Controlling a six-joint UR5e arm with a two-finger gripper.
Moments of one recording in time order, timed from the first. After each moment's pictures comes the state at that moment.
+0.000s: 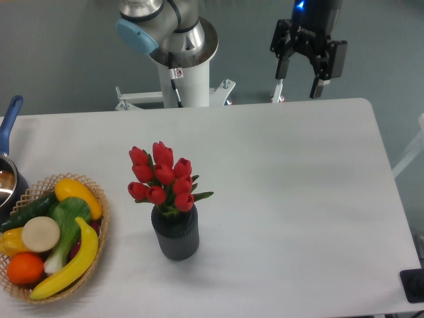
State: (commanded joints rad) arm 2.94 -1.45 -1.69 -1.34 1.09 1.90
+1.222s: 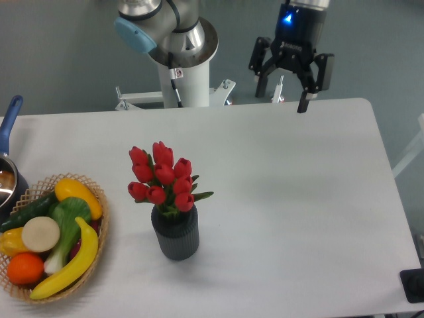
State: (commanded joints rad) arm 2.86 -1.45 -1.83 -1.08 0.88 1.45
